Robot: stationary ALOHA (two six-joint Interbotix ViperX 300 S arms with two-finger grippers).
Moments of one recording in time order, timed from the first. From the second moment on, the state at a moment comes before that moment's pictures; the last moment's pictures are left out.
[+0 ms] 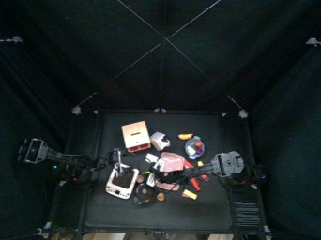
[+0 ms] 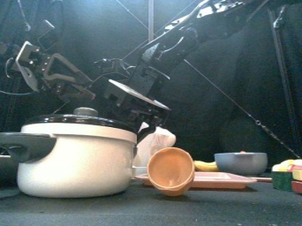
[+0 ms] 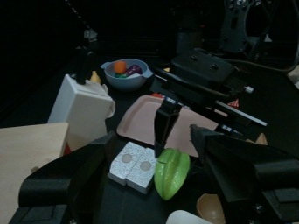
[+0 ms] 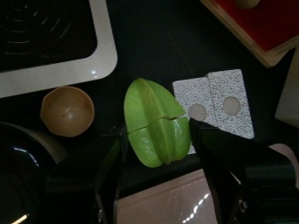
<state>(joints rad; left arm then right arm) -0.05 -0.43 1.27 -0.37 -0.74 0.29 0.11 0.41 0.13 -0.80 0.62 1.15</state>
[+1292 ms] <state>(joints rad) -0.05 -0.43 1.28 -0.37 -0.70 0.29 0.18 0.11 0.51 -0.64 0.71 1.16</state>
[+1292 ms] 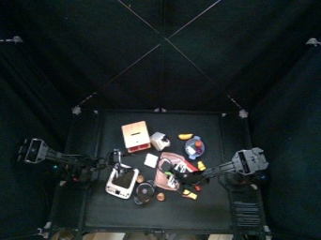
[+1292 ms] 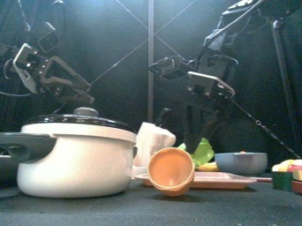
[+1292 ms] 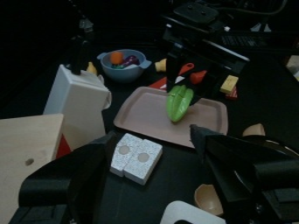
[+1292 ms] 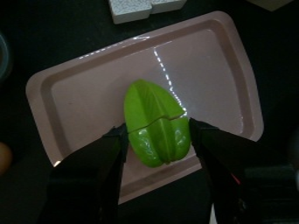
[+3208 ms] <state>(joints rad) -0.05 -0.43 1.28 -0.37 -0.70 0.29 0.01 -0.39 0.47 -0.38 0.81 1.15</state>
